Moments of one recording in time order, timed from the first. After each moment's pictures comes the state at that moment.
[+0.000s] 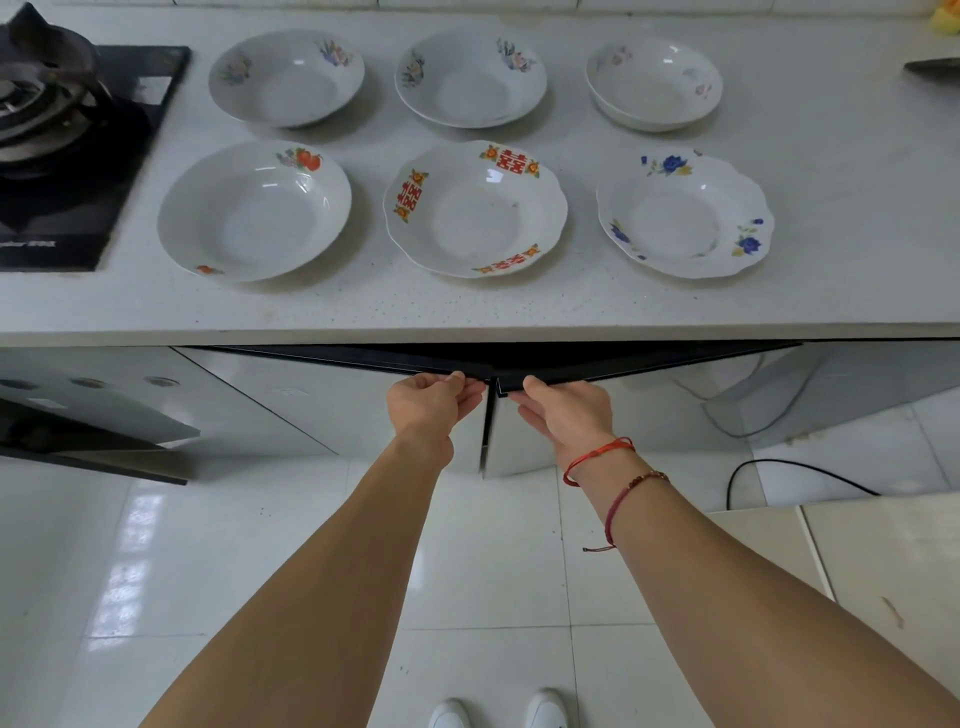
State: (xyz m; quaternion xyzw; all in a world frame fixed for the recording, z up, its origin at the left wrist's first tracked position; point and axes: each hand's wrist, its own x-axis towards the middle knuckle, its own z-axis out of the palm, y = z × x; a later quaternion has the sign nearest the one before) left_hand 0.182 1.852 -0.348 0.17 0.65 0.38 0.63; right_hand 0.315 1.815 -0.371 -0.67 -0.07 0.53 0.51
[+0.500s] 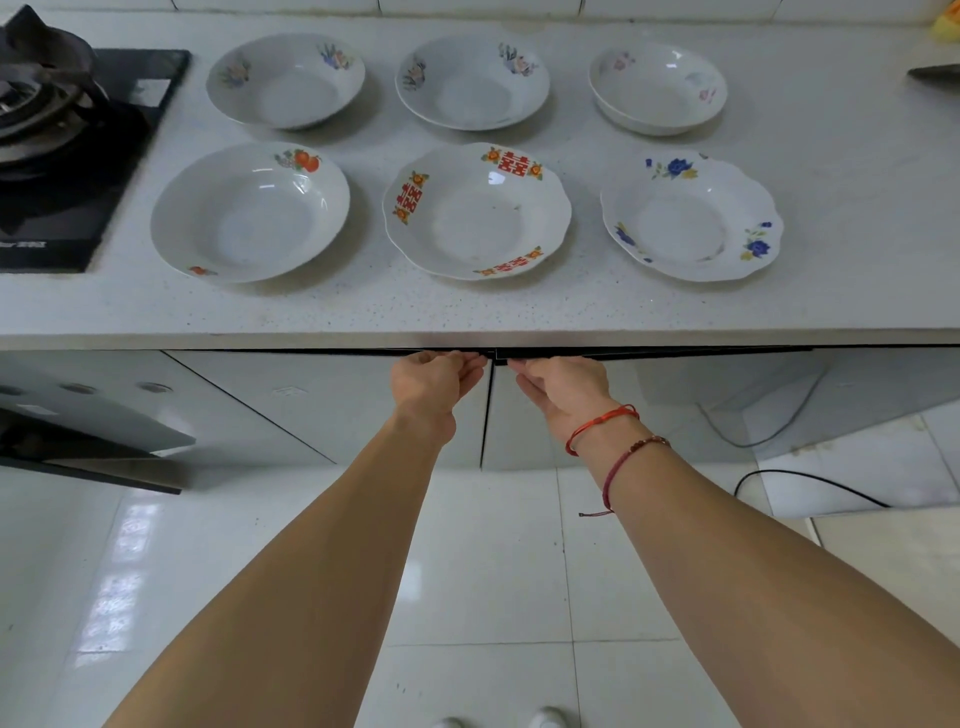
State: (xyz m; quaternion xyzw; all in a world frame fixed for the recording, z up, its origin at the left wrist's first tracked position) left_hand 0.191 1.881 -0.350 0.19 0.62 0.39 0.65; right_hand 0.321 1.853 -0.368 -0.63 -0.05 0.56 0.53
